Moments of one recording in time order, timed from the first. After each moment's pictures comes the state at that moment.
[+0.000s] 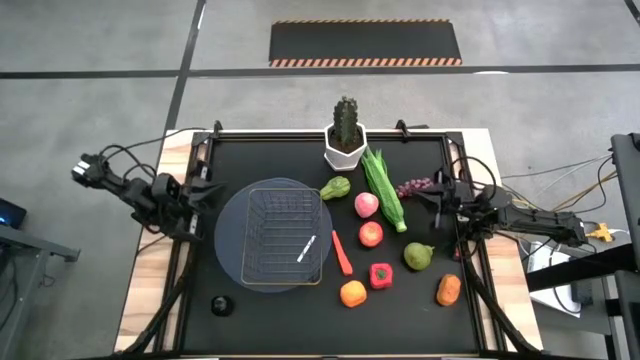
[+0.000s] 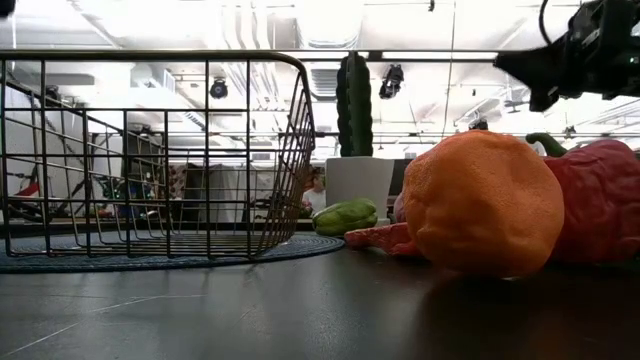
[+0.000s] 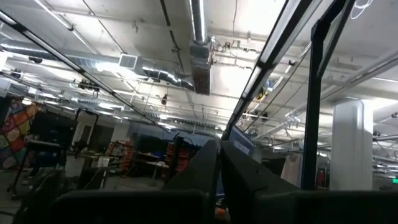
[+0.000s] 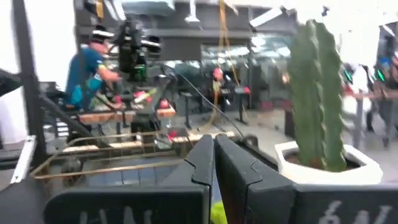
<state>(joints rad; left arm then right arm) -0.49 0.66 0.48 0.86 -0.56 0.17 -0.14 0.04 0.01 0.26 0.01 -0.03</state>
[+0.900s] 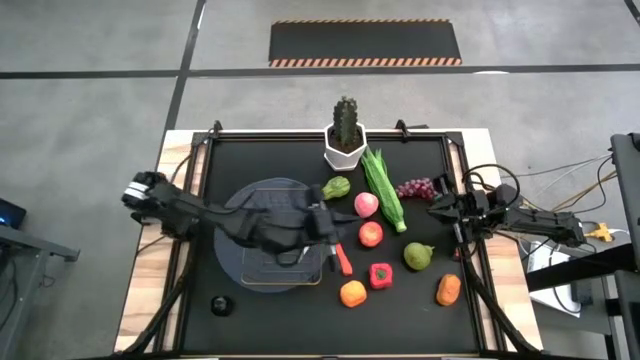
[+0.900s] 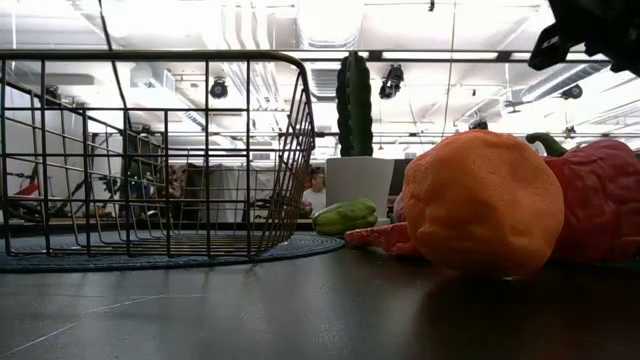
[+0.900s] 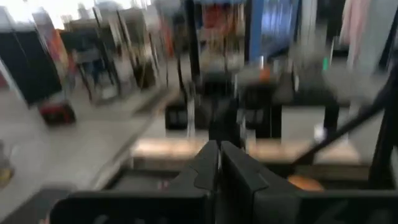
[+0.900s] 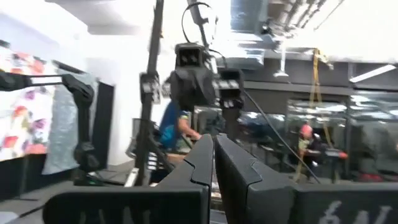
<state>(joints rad) -0.31 1.66 1.48 0.13 -0.58 0.07 -0.14 0.00 0.01 0.46 -0.37 0.04</state>
